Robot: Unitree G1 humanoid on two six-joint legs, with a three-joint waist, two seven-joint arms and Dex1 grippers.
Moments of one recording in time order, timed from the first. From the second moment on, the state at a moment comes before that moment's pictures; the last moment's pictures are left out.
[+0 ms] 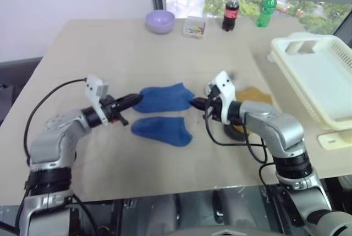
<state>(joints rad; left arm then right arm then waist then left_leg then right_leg) -0.21 0.70 0.31 -0.05 -0.55 0.61 -0.93 -0.49 -0.26 0.18 -0.40 0.48 1.10 0.58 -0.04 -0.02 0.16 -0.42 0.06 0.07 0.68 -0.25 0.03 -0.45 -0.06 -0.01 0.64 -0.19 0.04</state>
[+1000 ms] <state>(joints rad) -0.12 0.72 0.21 -0.08 -0.46 0.51 -0.92 -0.37 -0.24 0.27 -0.38 0.56 1.16 0.52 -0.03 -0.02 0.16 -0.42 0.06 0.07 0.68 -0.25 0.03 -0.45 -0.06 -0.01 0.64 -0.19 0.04</state>
